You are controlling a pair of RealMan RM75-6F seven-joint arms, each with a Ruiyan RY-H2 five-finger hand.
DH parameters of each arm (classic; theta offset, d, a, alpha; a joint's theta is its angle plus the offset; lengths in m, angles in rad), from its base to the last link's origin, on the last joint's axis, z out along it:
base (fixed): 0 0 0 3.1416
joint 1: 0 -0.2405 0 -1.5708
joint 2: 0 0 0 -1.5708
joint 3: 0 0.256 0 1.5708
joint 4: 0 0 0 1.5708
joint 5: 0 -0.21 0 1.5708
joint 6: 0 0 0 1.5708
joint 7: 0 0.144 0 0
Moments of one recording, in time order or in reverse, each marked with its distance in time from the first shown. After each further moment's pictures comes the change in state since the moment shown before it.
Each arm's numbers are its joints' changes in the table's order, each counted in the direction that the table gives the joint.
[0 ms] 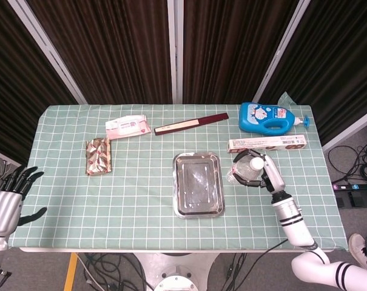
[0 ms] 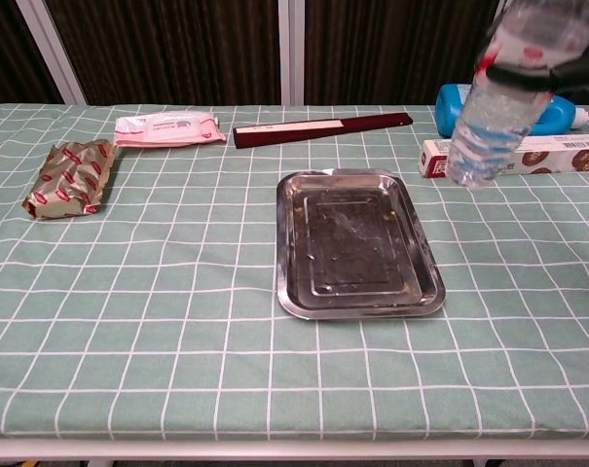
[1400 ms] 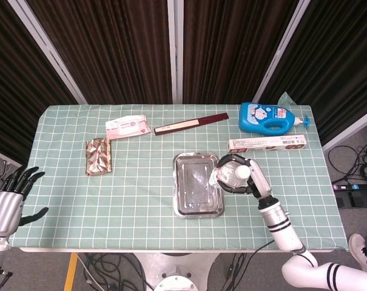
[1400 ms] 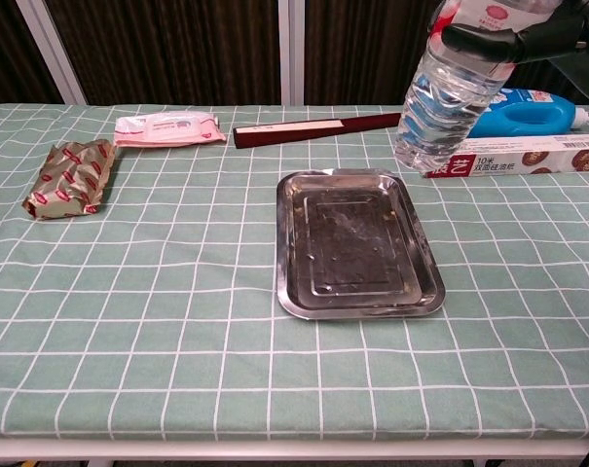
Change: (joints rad) left arm 0.001 0.011 -0.001 -0.003 -0.007 0.004 -0.009; right arm -0.022 0.018 -0.003 0.137 0.087 0.094 -0.063
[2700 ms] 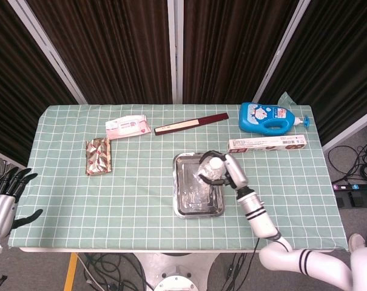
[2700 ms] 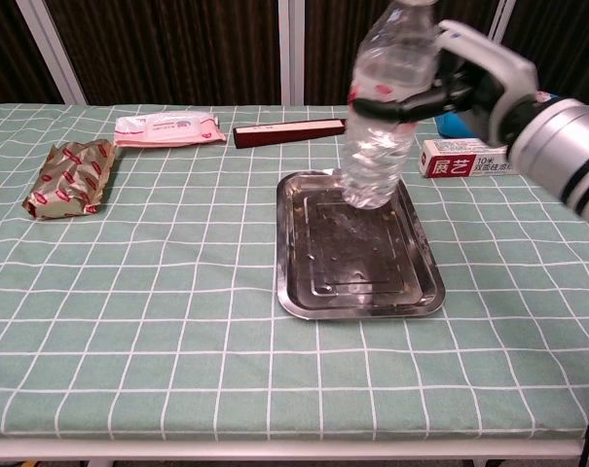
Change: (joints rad) left arm -0.022 -0.015 0.004 0.002 0.005 0.017 -0.026; right arm -0.093 0.153 0.062 -0.177 -0.124 -0.146 -0.100
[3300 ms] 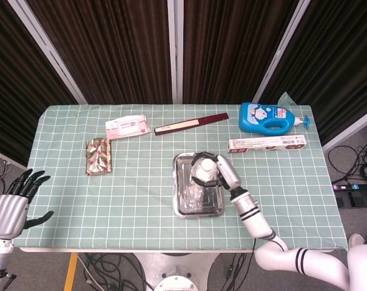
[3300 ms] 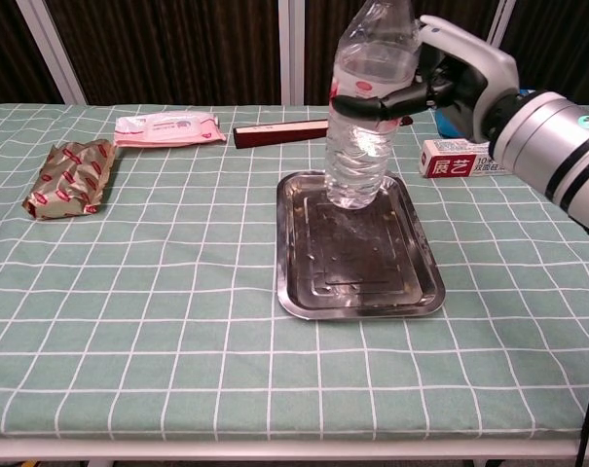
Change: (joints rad) left arm 0.020 0.043 0.011 -0.013 -0.023 -0.028 -0.002; right arm -0.034 0.028 0.008 0.021 -0.016 -0.030 -0.047
